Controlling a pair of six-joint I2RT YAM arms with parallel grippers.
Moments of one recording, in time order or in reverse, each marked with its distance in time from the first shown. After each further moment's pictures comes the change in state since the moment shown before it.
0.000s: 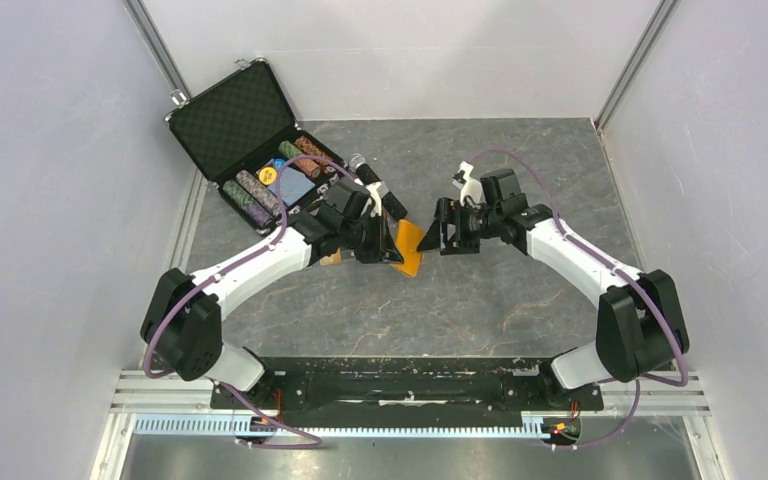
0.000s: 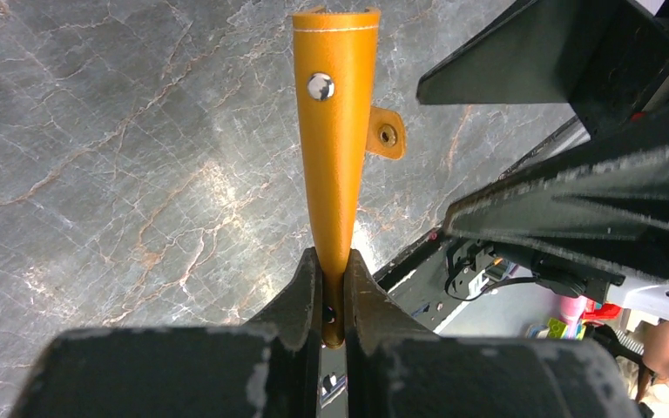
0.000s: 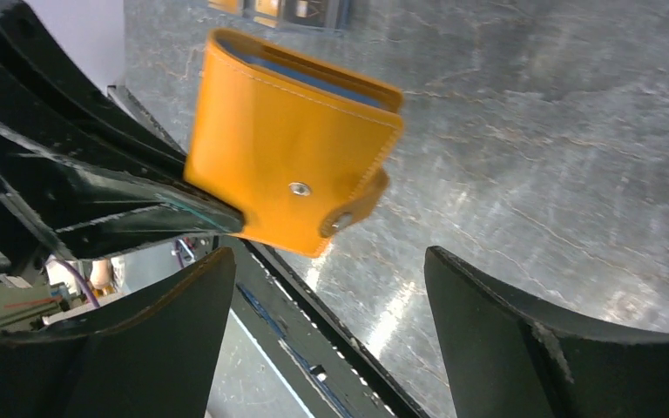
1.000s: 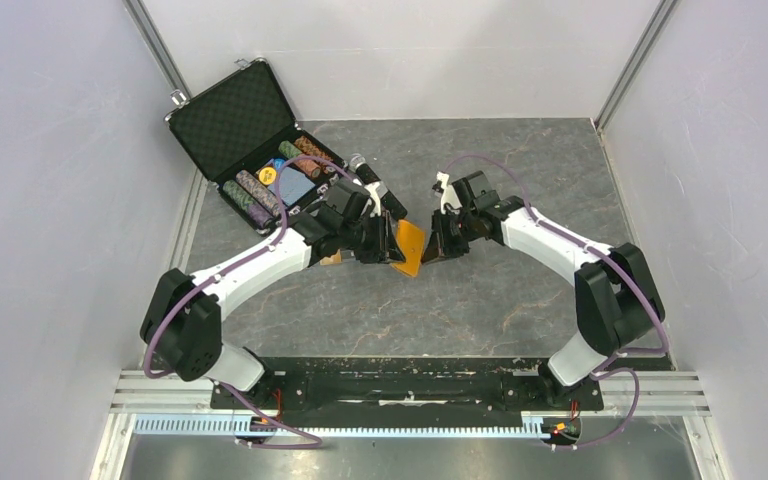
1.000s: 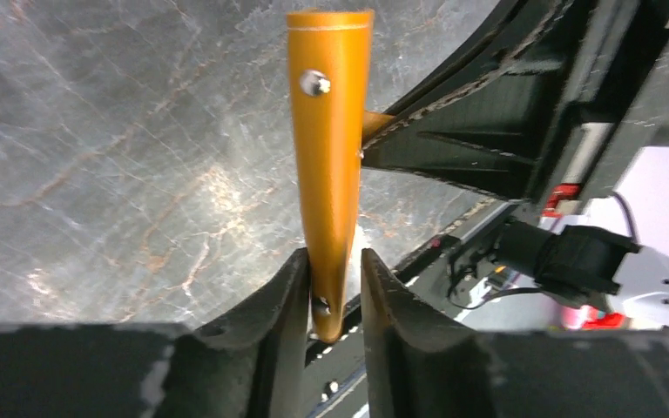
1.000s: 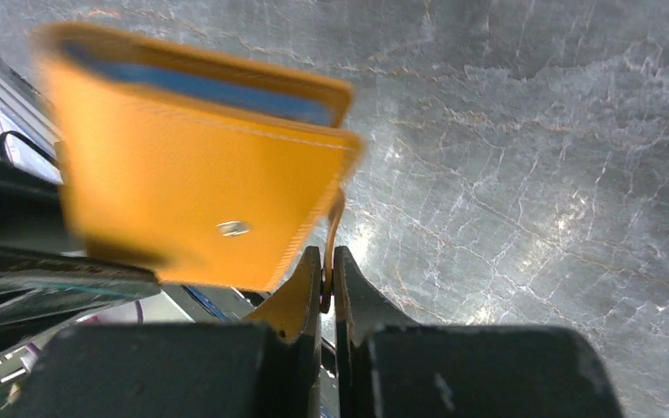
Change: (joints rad) left arm 0.000 -0.001 -0.012 0.019 -0.005 -0.012; right arm 0.106 0.160 0.099 -0.116 0.156 -0.040
